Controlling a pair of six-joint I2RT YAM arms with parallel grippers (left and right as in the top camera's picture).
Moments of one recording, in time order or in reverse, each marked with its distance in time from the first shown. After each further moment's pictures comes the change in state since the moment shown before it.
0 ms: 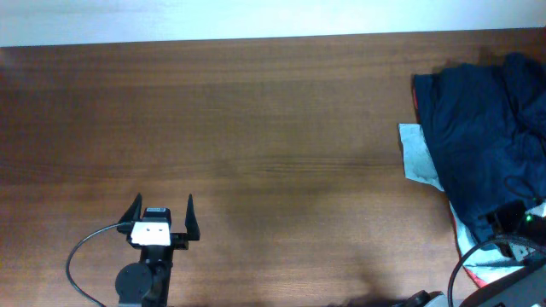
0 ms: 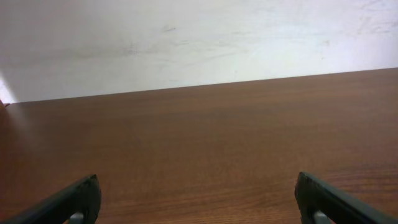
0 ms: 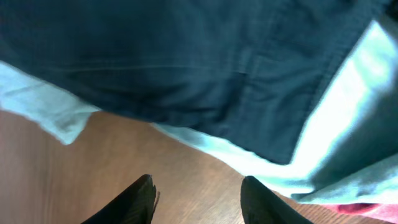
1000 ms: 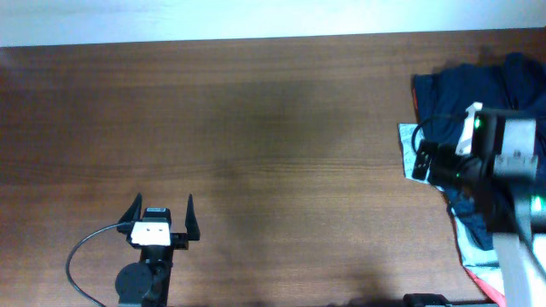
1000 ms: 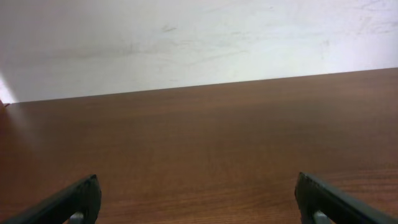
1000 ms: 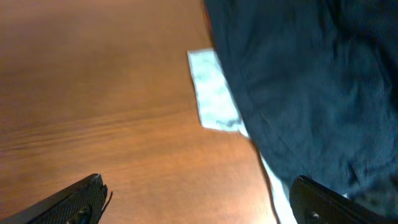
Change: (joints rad) left arm 0.000 0.000 0.000 0.000 0.000 0.000; right arm 0.920 -0.345 0.421 -0.264 0.409 -0.032
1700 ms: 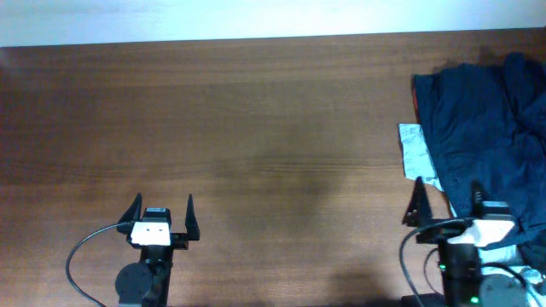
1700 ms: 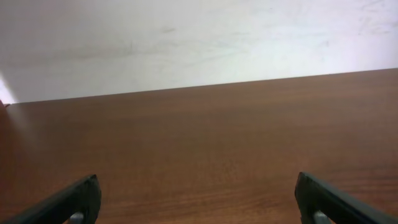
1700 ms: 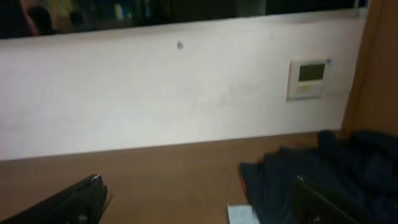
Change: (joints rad) left arm 0.000 0.000 0.000 0.001 0.000 0.000; right arm 0.130 -1.017 -0.845 0.853 0.013 -0.073
